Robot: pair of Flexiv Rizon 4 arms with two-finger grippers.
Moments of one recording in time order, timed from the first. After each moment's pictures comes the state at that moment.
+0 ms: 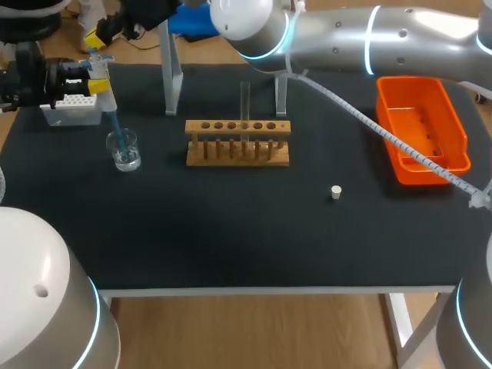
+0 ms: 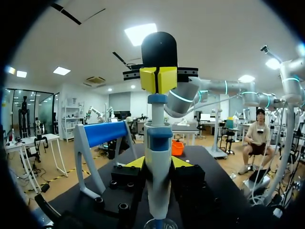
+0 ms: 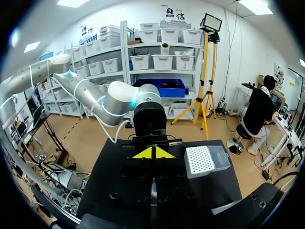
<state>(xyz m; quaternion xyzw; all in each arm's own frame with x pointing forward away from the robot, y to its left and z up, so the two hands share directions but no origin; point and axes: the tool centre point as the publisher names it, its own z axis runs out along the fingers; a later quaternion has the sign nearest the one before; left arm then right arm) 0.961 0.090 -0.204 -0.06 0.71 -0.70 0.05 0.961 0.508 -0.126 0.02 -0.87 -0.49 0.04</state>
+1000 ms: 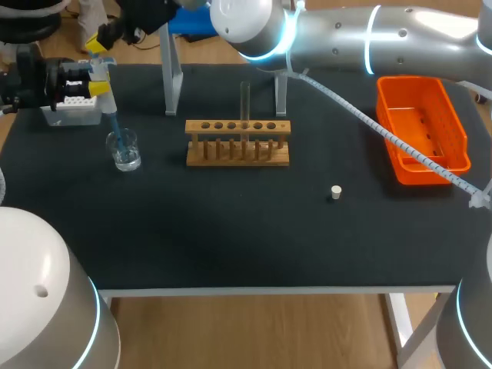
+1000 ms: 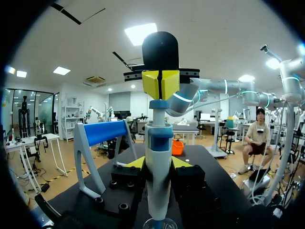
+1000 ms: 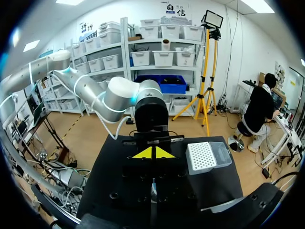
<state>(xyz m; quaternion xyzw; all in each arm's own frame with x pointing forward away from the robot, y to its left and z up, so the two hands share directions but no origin) 0.960 0.090 -0.207 -0.06 0.71 -0.70 0.05 0.957 0.505 -0.136 0.03 -0.88 -0.48 0.04</state>
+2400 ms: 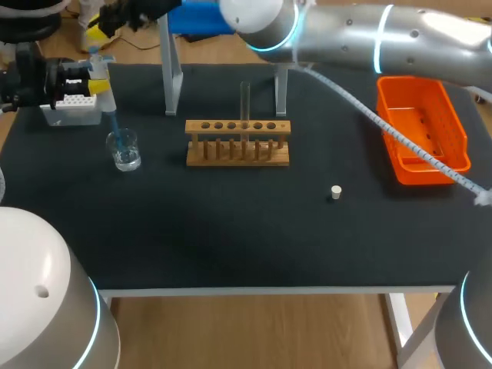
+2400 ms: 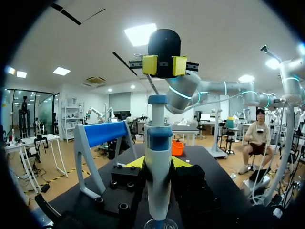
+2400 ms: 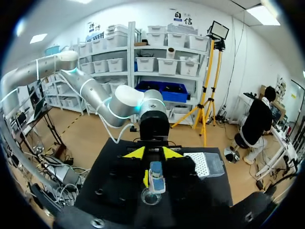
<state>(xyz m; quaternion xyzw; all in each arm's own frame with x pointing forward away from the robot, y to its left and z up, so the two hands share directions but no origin) 0.961 0.090 -0.204 -0.05 0.71 -0.70 0.05 0.956 0.491 -0.096 0.07 -0.86 -0.50 0.01</state>
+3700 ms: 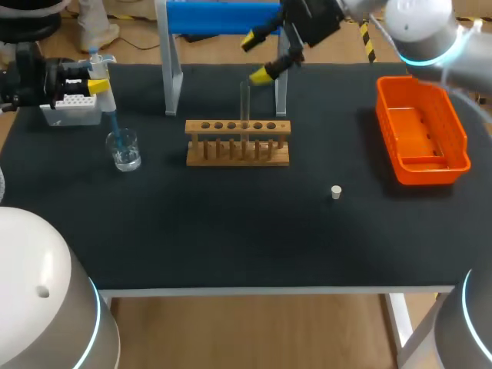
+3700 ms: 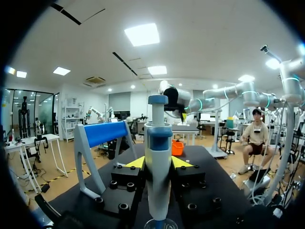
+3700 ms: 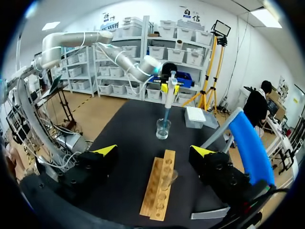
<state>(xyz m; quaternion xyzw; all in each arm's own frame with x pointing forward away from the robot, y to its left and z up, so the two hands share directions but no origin) 0.961 0.091 -0.204 -0.05 0.71 -0.70 0.05 0.951 0.215 -0.177 0.10 -0.88 -0.47 0.02</state>
